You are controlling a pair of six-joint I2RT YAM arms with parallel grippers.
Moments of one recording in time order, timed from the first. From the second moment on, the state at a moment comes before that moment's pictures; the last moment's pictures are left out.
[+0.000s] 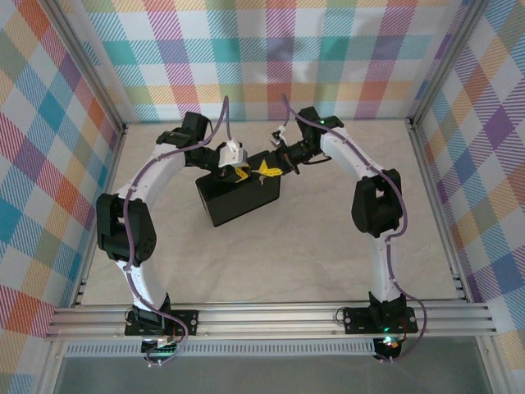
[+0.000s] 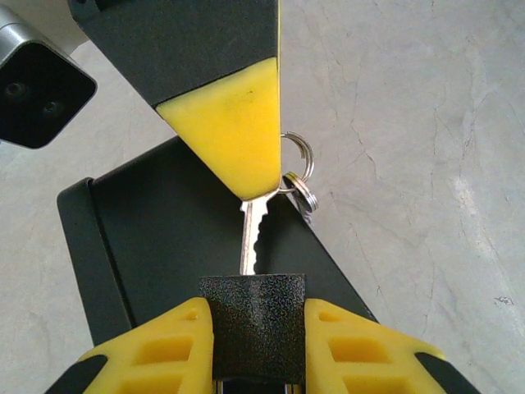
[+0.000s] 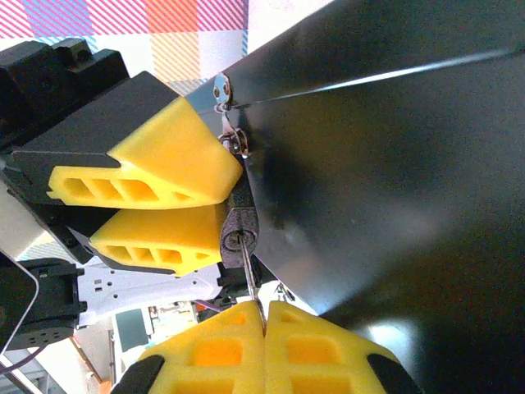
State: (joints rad) left arm -0.26 1.83 1.62 -0.87 0.85 1.24; right arm 0.41 2.21 2.06 -1.13 -1.16 0.29
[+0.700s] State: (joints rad) left arm -0.26 1.83 1.62 -0.89 0.85 1.24; right arm 0.43 2.22 2.06 -1.12 -1.16 0.34
